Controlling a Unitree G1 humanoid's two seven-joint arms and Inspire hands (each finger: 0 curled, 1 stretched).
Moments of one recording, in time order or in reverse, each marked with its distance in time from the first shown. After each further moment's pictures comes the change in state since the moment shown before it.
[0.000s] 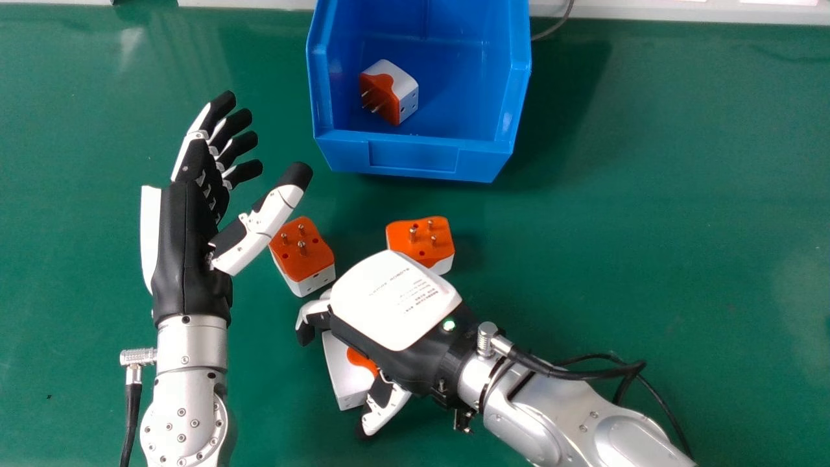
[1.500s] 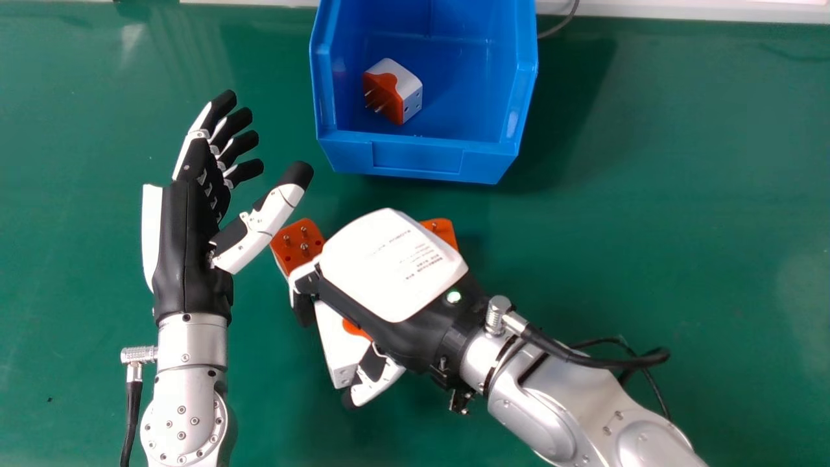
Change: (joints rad) left arm -0.009 0.002 0.002 0.011 0.000 -0.001 -0.007; right arm 0.086 -0.018 -0.066 -0.405 -0.006 0.106 0.201
